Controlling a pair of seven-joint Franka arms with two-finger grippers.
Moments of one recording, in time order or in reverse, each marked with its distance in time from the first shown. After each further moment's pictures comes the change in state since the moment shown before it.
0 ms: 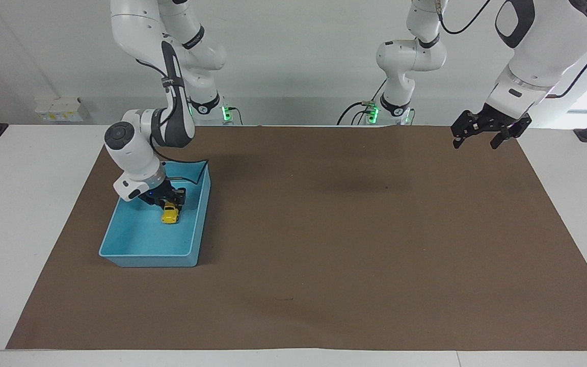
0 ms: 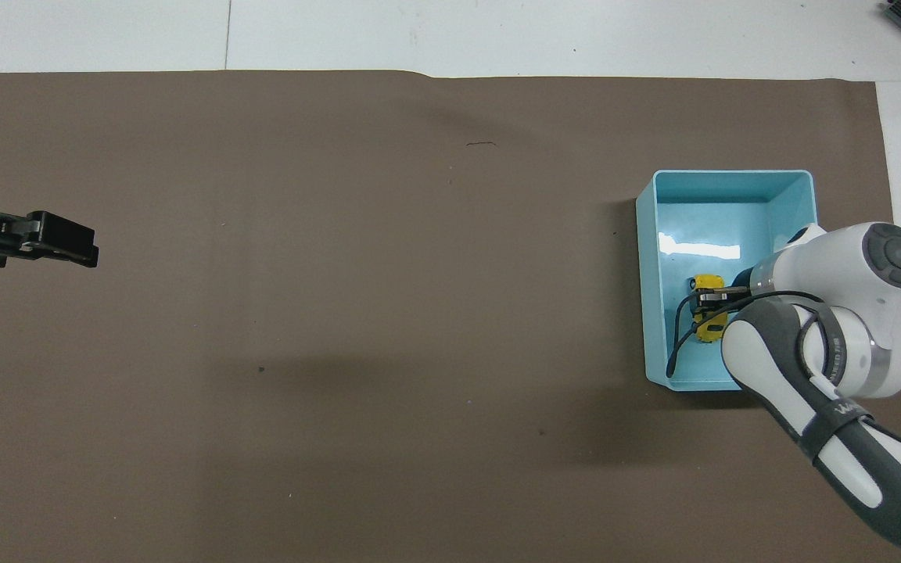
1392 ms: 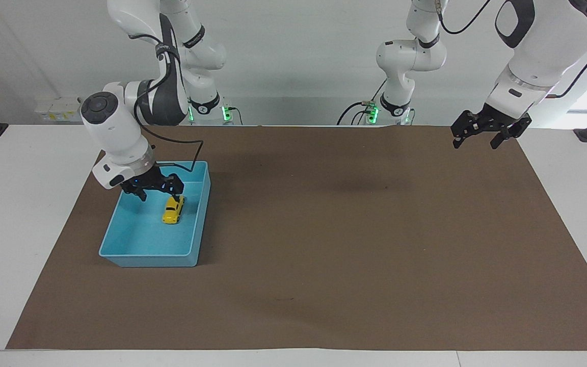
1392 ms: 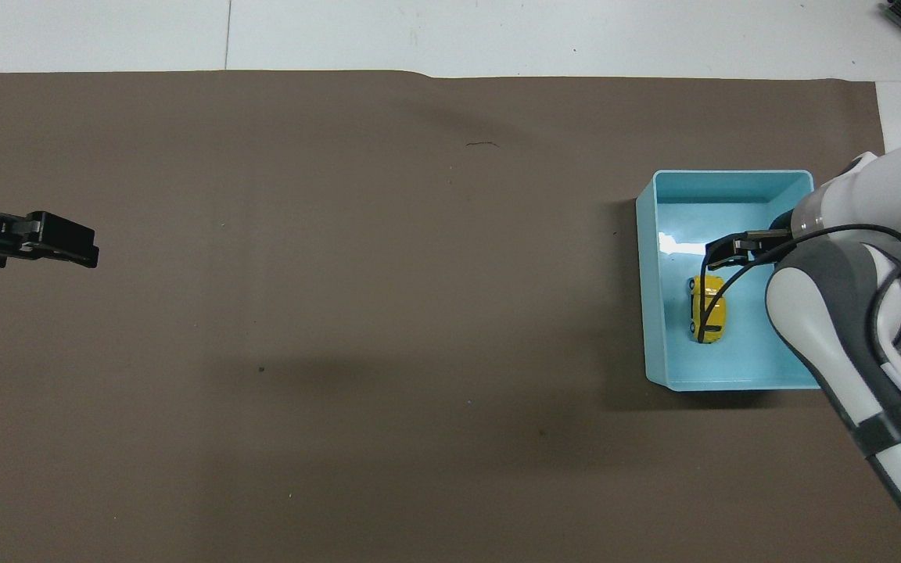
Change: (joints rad) left arm 0.000 0.000 0.000 0.000 0.000 0.000 0.000; right arm 0.039 -0.042 0.009 0.310 -0.024 -0.349 0.072
